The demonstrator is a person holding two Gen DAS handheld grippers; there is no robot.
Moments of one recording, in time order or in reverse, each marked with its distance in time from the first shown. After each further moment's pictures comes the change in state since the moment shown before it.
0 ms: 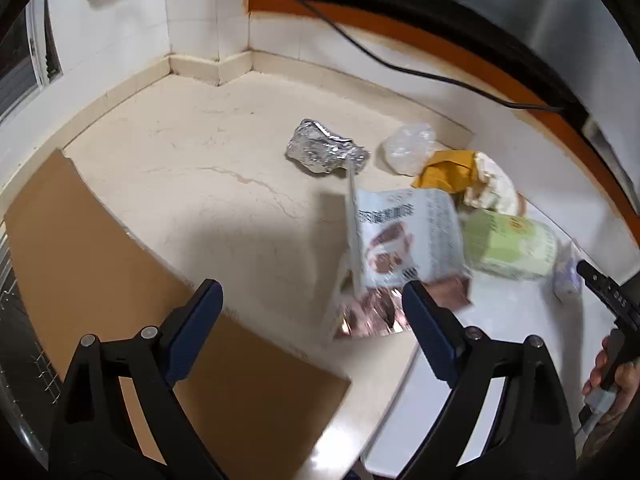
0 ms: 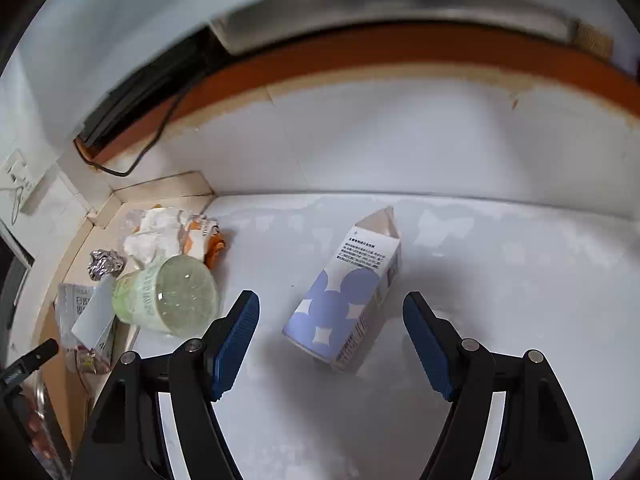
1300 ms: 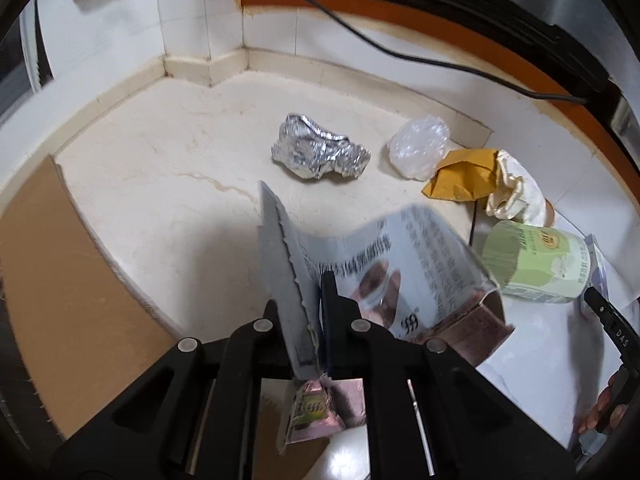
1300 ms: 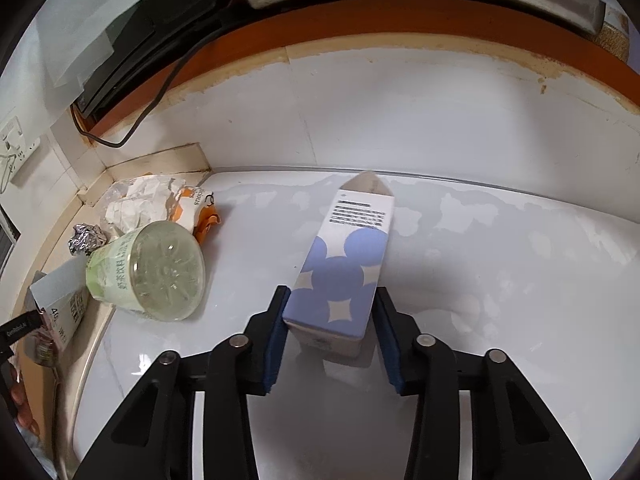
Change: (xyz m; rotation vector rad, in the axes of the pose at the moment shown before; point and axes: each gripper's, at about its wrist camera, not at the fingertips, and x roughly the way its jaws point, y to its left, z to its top) left arm 0.032 -0.030 0.001 0.016 -0.047 0.057; right arm 0.014 0.020 -0.029 -0.089 -0.031 -0.026
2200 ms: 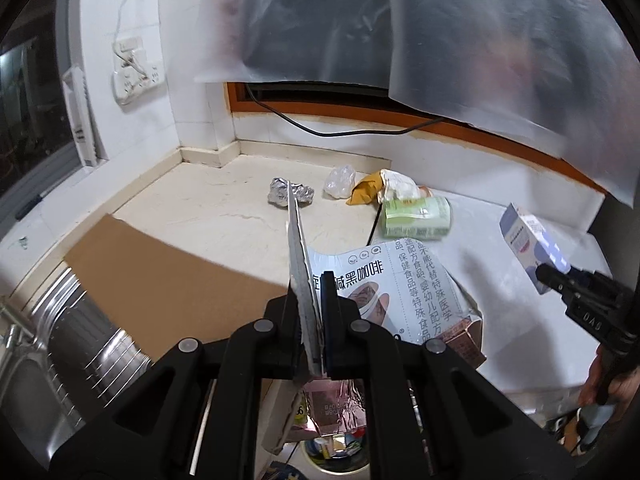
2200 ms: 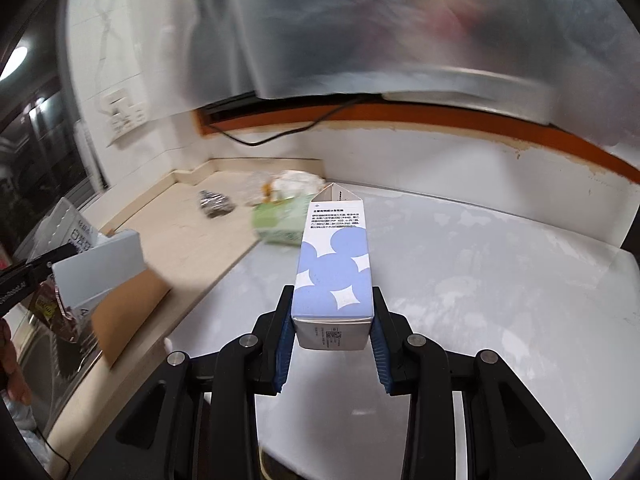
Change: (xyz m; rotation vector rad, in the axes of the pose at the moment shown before) left arm -0.243 -0.005 -0.113 0.176 -0.259 -0.051; right arm -0.209 0.057 -0.104 -0.185 -0.156 0.163
